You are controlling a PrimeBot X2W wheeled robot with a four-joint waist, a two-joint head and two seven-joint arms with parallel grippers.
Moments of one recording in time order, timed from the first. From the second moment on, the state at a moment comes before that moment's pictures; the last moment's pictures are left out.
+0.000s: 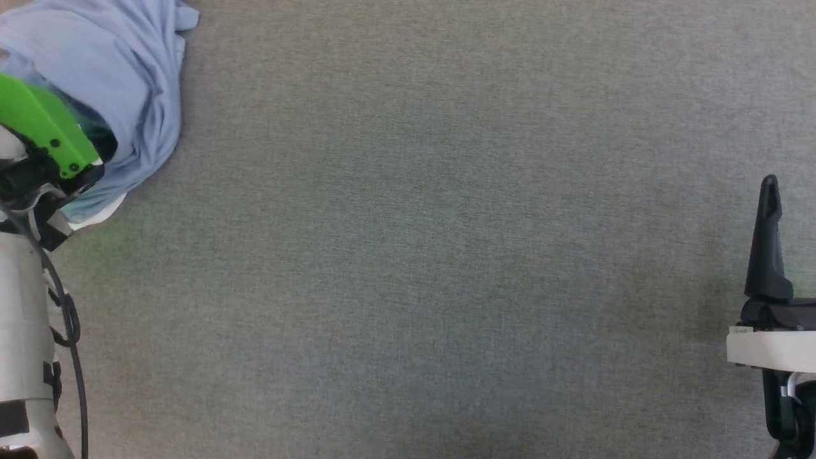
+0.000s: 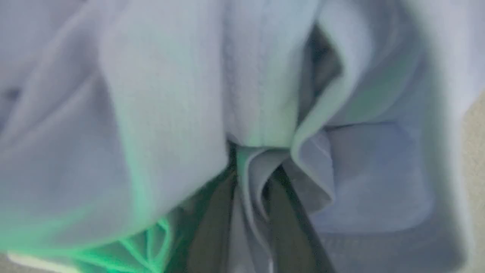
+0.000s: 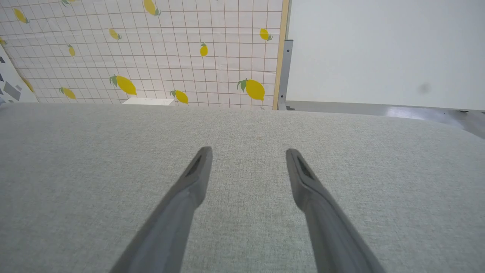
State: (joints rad) left arm -0.82 0.41 0.09 0.49 -0.69 0.12 0.96; right arm -0.08 -0.05 -0.24 -0.20 0.05 0.13 -0.21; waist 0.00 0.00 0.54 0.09
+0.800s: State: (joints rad) left arm -0.86 0.46 0.08 0.36 -0.70 0.01 0.85; right arm -0.08 -0.05 -0.17 -0.03 0.15 0.13 -0.25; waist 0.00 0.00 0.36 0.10
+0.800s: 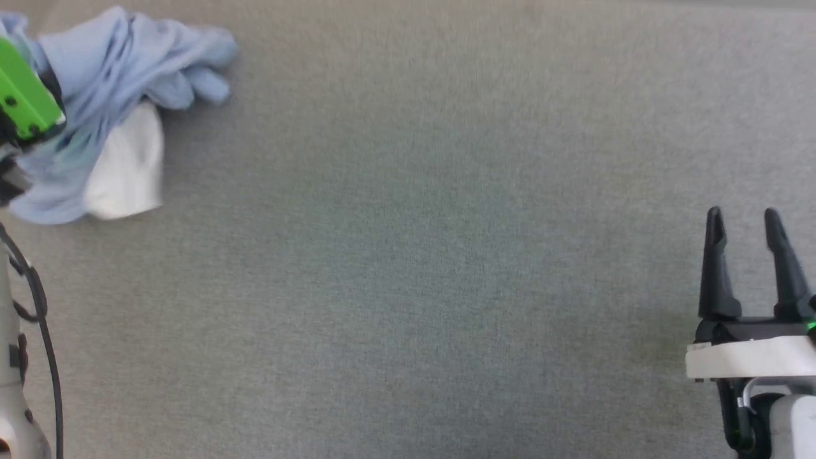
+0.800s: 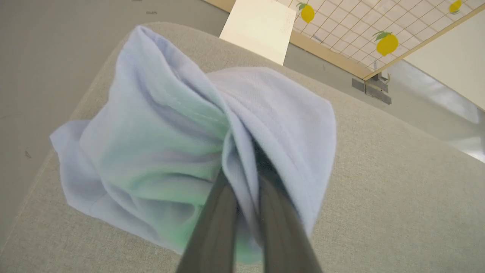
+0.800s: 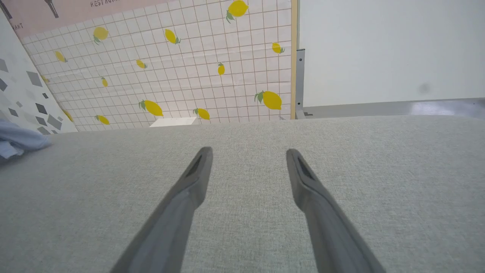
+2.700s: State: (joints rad) left arm -0.66 0.10 -0.53 0.61 -0.63 -0.12 0.47; right arm -0.08 -0.05 -0.20 0.03 0.29 0.13 -0.26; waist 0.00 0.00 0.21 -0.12
